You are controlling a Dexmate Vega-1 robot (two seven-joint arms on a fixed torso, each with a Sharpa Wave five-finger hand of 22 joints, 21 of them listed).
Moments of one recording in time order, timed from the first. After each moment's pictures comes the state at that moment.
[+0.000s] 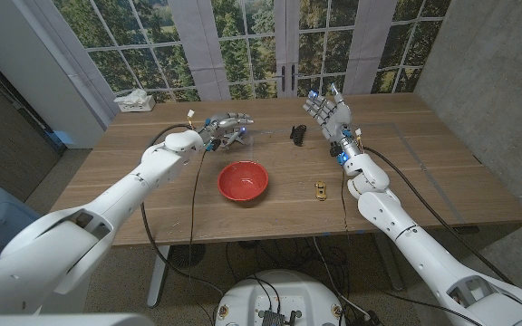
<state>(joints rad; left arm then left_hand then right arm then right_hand) 0.51 0.53 0.57 -1.22 -0.42 0.02 -0.12 0.91 -0.03 0.28 -0.15 0.20 0.23 0.01 0.17 0.26 0.13 -0.04 0.18 0.19 0.22 -0.04 0.18 0.17 0.24 0.04 0.23 0.20 -0.87 -0.34 -0.40 -1.47 0.82 0.37 0.13 0.34 0.14 0.24 -0.09 0.20 0.54 0.11 0.21 0.21 0.38 0.07 0.23 0.34 0.24 0.02 0.32 0.49 0.29 0.09 0.34 0.20</state>
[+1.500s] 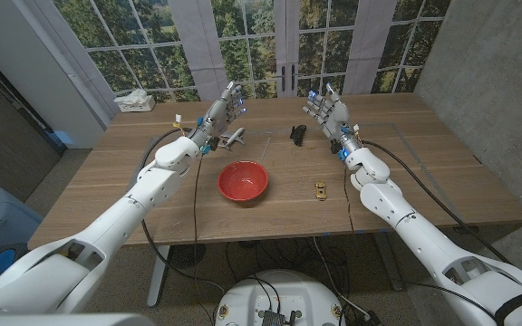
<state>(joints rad) 0.71 0.53 0.44 -1.37 -0.64 -0.24 -0.20 0.19 0.05 0.00 0.17 0.33 -0.08 -0.20 0.20 0.17 -0.14 -0.10 0.20 0.17 -0.11 -0.03 0.19 0.18 -0.03 0.04 0.20 0.18 -0.76 -0.36 -0.42 -1.32 0.76 0.35 0.18 0.29 0.10 0.23 -0.12 0.18 0.42 0.02 0.19 0.19 0.25 0.04 0.18 0.28 0.12 0.00 0.23 0.44 0.28 0.04 0.32 0.18</state>
